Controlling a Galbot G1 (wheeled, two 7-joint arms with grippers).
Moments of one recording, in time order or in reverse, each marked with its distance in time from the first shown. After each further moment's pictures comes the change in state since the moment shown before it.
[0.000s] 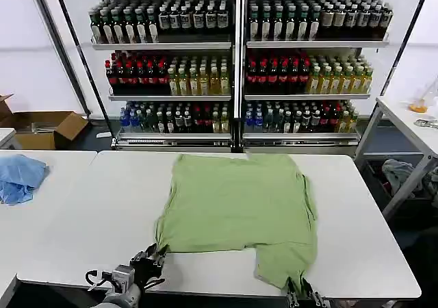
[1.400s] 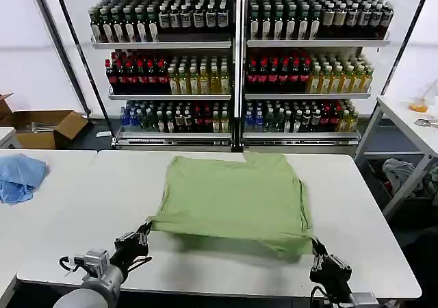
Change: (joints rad) left arm -0.097 0.116 -0.056 -0.032 -0.187 -0.123 -0.018; right arm 0.279 -0.228 0.124 0.023 0.194 0.007 -0.016
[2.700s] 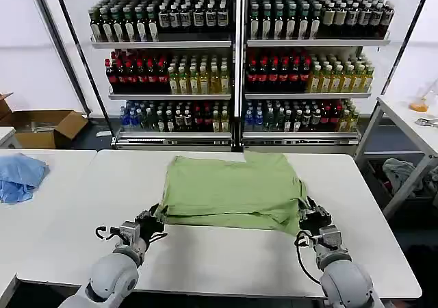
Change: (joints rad) left arm -0.246 -0.053 0.170 0.232 0.110 -0.007 -0.023; right arm 0.288 -0.013 -0.093 -0.271 -0.102 -0.032 -0.043
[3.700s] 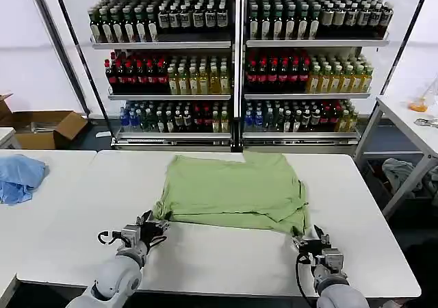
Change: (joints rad) left arm -0.026 -0.030 0.019 0.109 -0.054 0.004 -0.011; right arm -0.035 0.082 -0.014 -0.076 0.142 -0.035 0.042
